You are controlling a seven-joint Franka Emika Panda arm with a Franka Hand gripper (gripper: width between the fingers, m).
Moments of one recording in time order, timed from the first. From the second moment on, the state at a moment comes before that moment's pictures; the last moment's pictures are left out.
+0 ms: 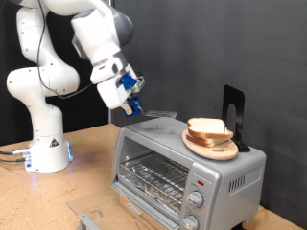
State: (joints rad) arm -0.10 -0.55 0.27 -2.65 0.59 2.32 -0.12
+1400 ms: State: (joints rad) arm -0.13 -0.35 0.32 -2.45 0.42 2.34 -0.02
